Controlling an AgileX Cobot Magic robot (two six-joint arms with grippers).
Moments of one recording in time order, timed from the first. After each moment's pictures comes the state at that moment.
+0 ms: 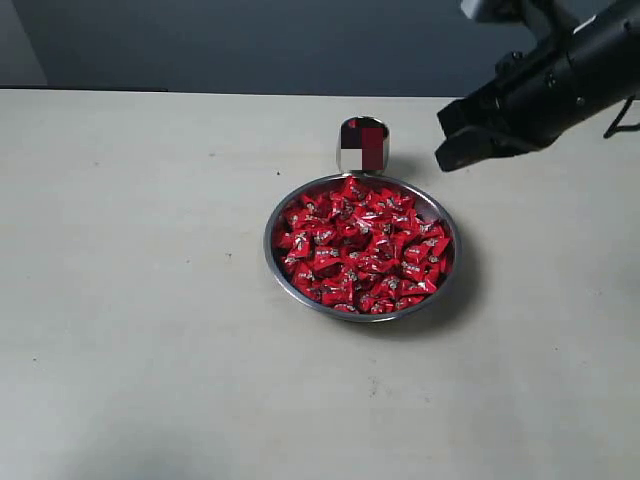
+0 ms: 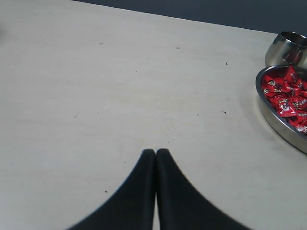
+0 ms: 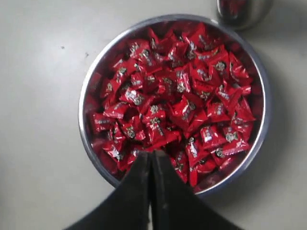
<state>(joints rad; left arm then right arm) 0.24 0.00 -0.02 -0.49 0.54 0.30 0.32 1.58 -1.15 0.65 0.90 -0.65</state>
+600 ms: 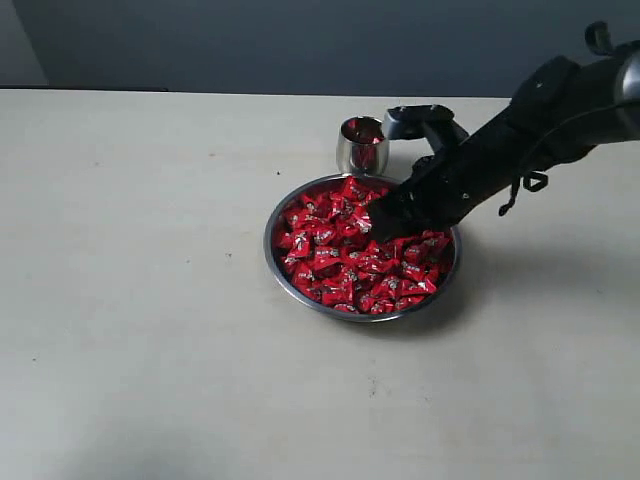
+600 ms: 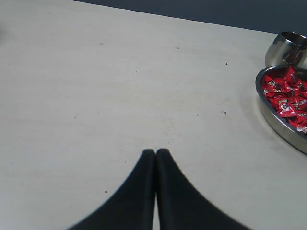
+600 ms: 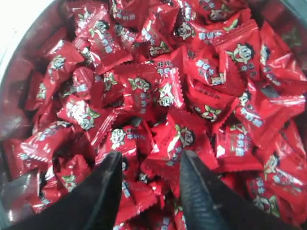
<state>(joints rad) 0.24 0.00 -0.02 -0.49 0.54 0.30 0.44 1.95 -1.13 0.79 0.62 -0.82</state>
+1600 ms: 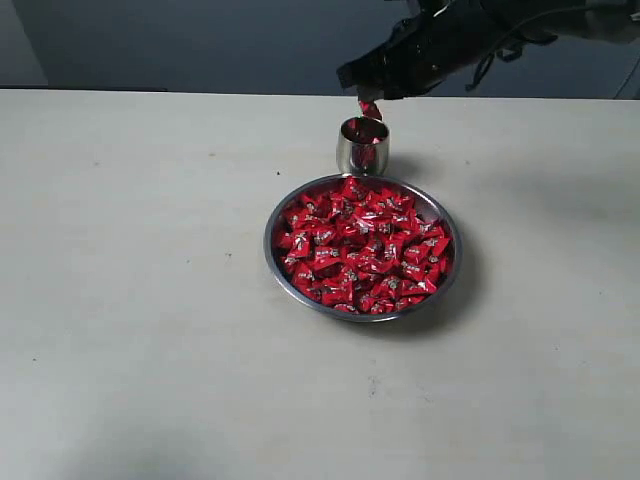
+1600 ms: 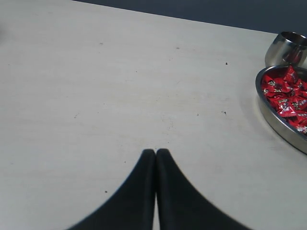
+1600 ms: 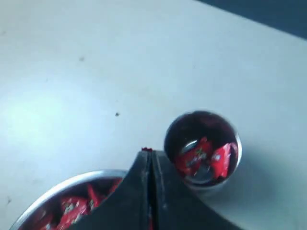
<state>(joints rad) 0.24 0.00 -0.02 -0.49 0.54 0.30 0.45 2.04 -1.60 0.64 0.57 -0.62</state>
